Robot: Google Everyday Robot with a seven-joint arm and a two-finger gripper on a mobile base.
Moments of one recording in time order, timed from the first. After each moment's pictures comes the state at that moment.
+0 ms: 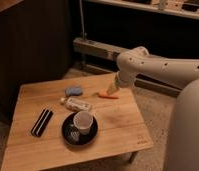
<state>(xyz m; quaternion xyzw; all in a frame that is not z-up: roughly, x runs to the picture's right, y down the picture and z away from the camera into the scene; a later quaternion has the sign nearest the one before) 0.120 0.004 0.781 -0.21 0.11 0.59 0.77</state>
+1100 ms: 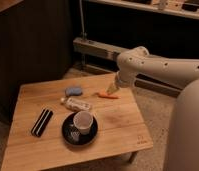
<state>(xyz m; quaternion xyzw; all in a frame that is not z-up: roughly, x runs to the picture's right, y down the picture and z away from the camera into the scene) 0.120 -0.001 0.782 -0.21 0.10 0.58 0.78</state>
